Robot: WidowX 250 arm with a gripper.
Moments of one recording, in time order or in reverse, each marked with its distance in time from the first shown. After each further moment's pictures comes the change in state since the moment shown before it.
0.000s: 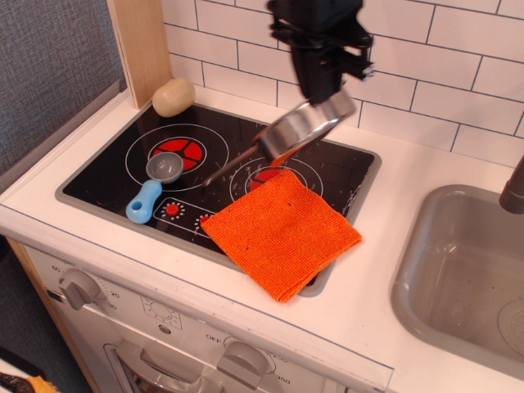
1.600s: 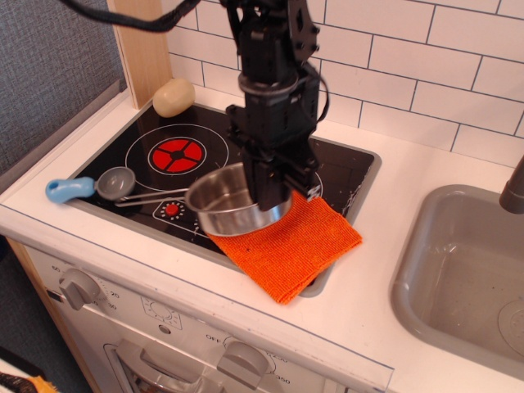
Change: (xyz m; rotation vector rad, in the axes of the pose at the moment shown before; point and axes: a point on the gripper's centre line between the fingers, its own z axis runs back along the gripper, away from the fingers) arm -0.064 -0.021 -0.052 -0.039 0.200 -0.048
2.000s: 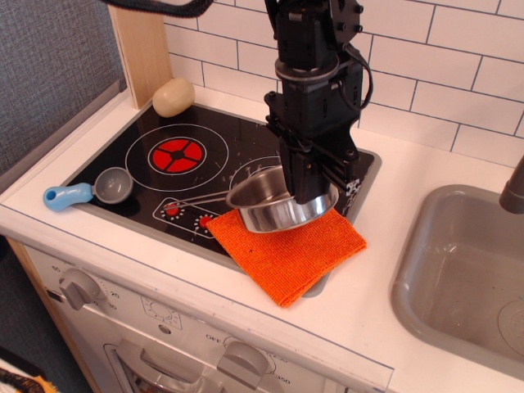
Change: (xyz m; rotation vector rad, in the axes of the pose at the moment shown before) arm 0.013 -0.023 0.010 -0.003 -0.033 -0.089
